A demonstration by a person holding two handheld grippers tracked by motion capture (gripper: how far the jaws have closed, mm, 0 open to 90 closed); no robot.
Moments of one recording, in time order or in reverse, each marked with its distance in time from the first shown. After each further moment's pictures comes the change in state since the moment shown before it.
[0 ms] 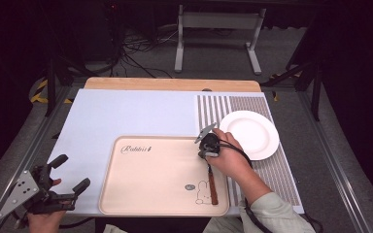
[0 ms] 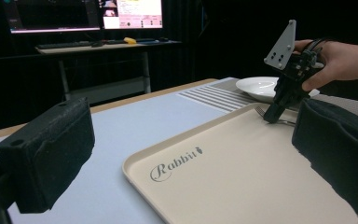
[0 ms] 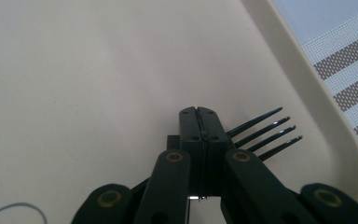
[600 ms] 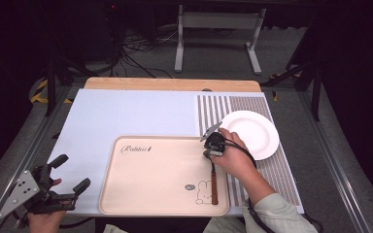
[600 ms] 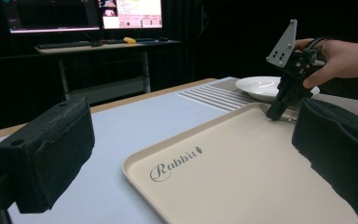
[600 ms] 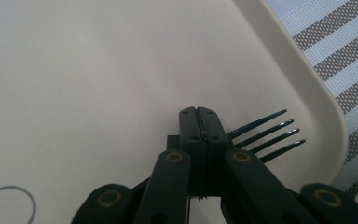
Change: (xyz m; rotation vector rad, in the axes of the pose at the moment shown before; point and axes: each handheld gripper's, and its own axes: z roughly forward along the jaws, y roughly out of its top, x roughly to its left) left arm 0.000 0.000 0.001 0.000 -0.001 0.002; right arm -0.008 -0.011 -0.005 0.012 -0.014 0.059
